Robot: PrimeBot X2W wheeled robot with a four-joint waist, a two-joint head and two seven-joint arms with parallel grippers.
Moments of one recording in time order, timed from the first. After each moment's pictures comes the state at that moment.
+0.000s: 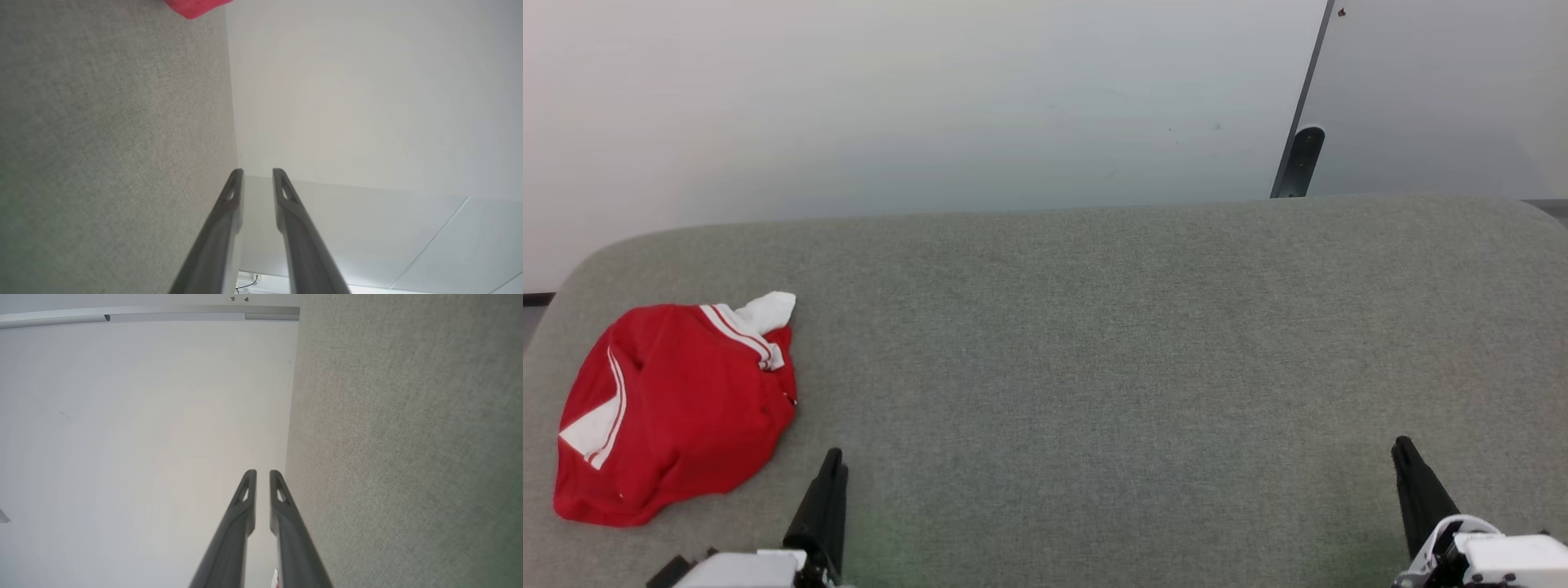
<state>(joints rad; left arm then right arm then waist) -0.06 0.03 0.11 0.29 -1.61 -0.13 0.11 -0.07 -0.05 -0.11 0.29 1.61 0.13 0.11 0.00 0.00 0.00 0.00</state>
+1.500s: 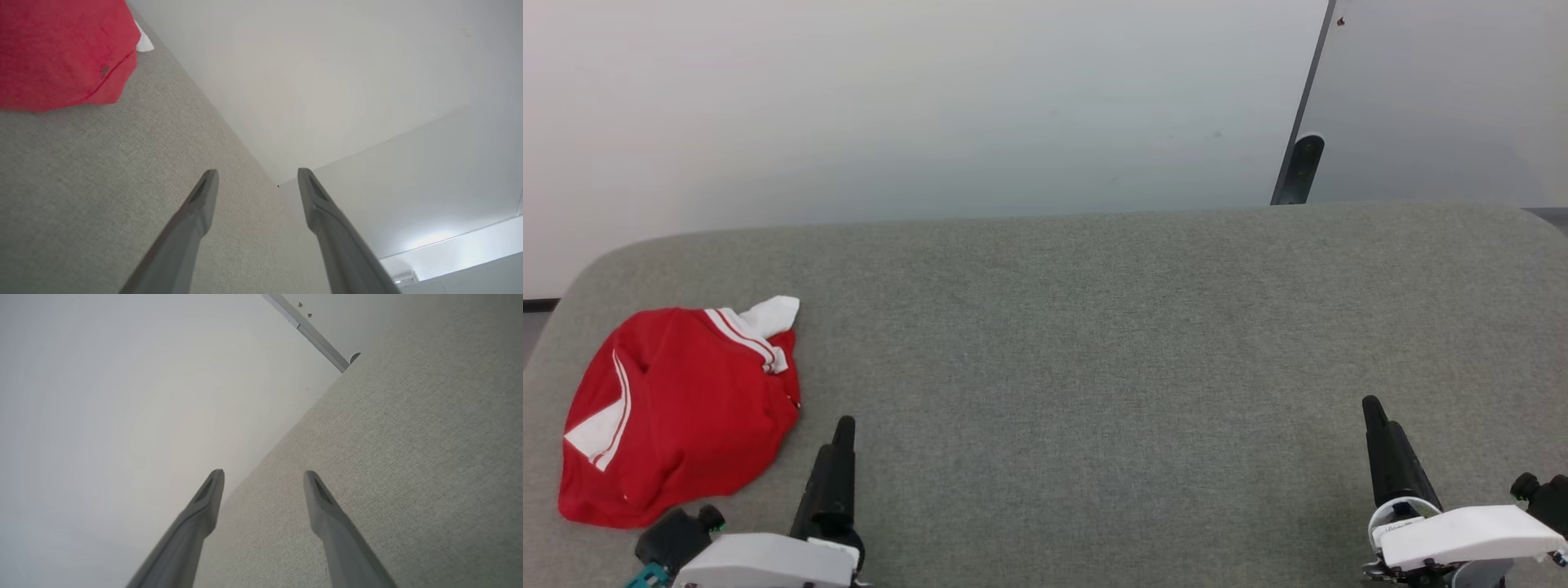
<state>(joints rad) -0.03 0.08 0.00 0.20 -1.12 -0.13 -0.07 -0.07 -0.05 -0.01 0.23 1.00 0.13 -0.07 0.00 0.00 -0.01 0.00</state>
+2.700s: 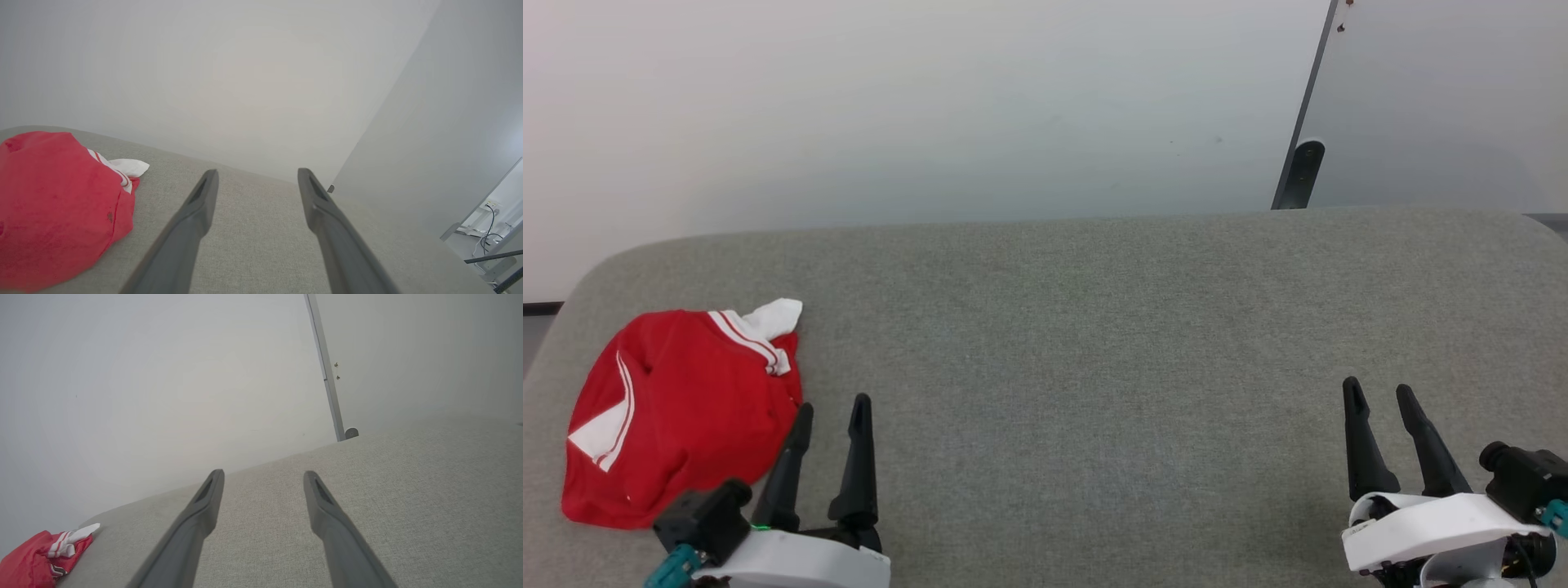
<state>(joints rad) 0.00 0.06 0.02 0.05 -0.44 -0.13 -0.17 -0.09 -0.05 0.00 0.19 0.44 0.13 -0.17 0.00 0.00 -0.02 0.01</state>
